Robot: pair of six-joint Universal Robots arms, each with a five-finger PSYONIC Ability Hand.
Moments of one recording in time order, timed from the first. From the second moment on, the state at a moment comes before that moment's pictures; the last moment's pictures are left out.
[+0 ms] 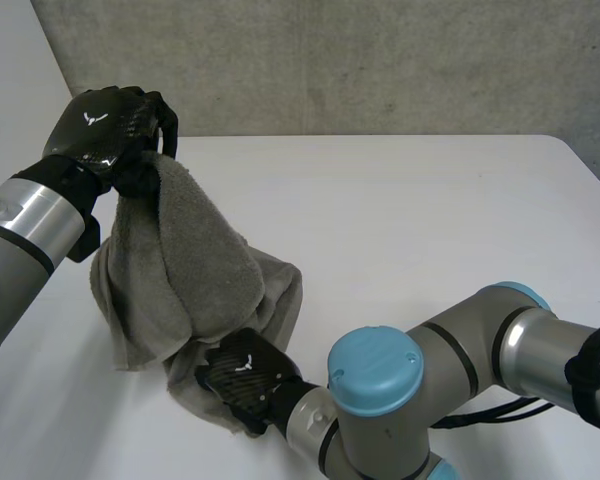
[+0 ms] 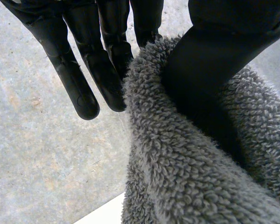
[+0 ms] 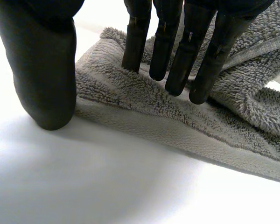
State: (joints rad) left arm 4.45 -1.60 -1.68 3.40 -1.27 3.20; right arm 2.47 -0.83 1.45 -0.27 1.27 2.83; left_hand 1.19 1.22 1.22 1.22 1.02; right_hand 0.67 0.65 0.66 0.66 0.44
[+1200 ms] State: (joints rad) left arm 4.45 -1.61 -1.68 3.41 -1.27 3.20; right arm 2.48 -0.82 1.36 -0.25 1.28 2.87; left_hand 1.19 1.22 1.22 1.22 1.02; right_hand 1.35 1.33 1.34 1.34 1.15
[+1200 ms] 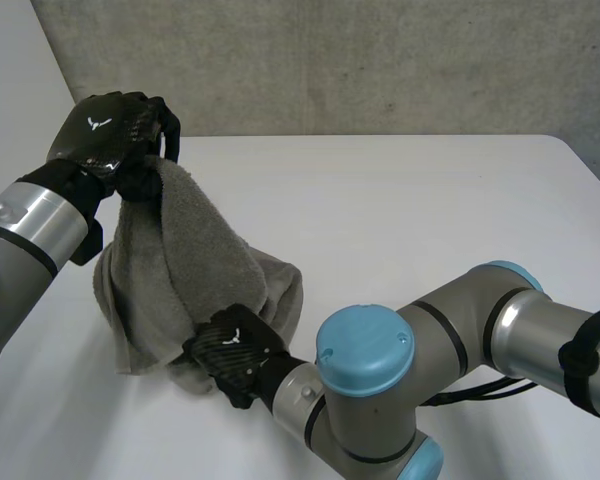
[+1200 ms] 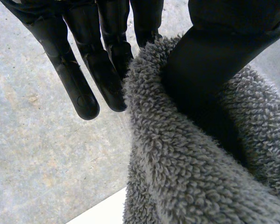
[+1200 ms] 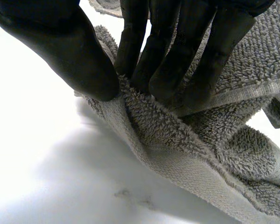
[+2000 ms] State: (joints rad) left arm 4.30 -1.58 -1.86 3.39 -1.33 3.21; right arm 1.73 -1.40 1.62 -0.11 1.19 2.74; left_hand 1.19 1.22 1.22 1.22 1.02; right_hand 1.35 1.33 1.34 1.34 1.16
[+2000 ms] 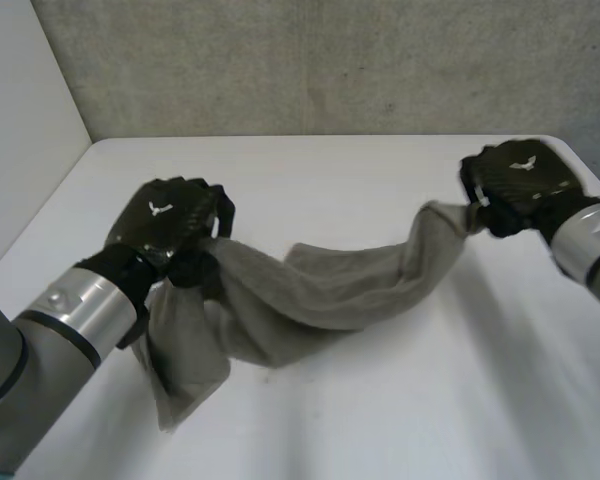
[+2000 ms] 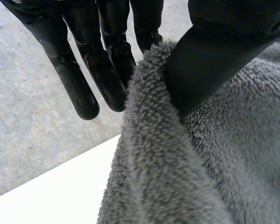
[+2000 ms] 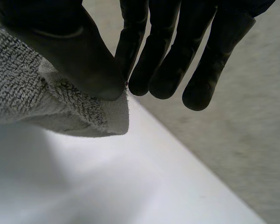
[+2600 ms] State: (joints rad) left arm 4.12 -1.74 -1.84 3.24 -1.33 3.21; right arm 1.69 -1.22 1.57 -0.01 1.15 2.58; left_hand 0.27 0.26 0.26 0.27 0.09; right_hand 1.35 1.33 1.34 1.34 1.16
